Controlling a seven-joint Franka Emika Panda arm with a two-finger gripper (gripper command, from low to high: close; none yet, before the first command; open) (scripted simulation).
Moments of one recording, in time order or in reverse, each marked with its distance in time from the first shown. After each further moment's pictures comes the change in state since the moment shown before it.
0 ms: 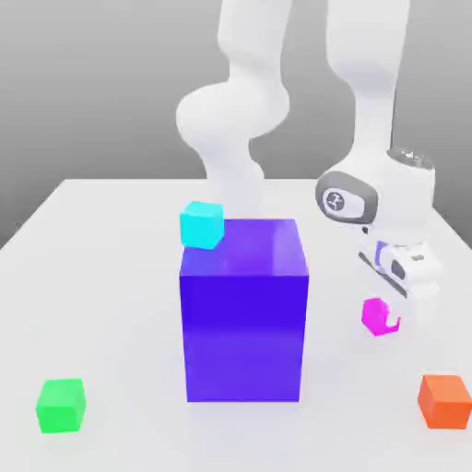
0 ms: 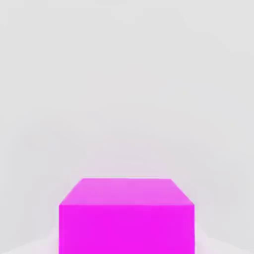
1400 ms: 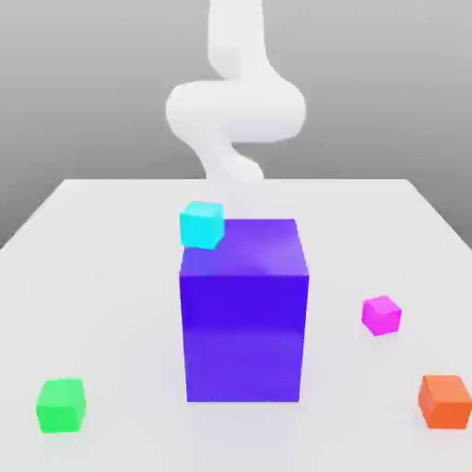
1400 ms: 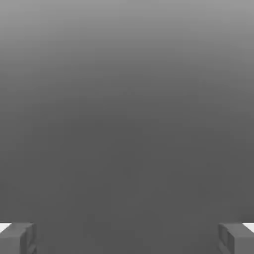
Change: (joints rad) arm -0.808 -0.983 -0.005 0.538 0.108 -0.788 0.836
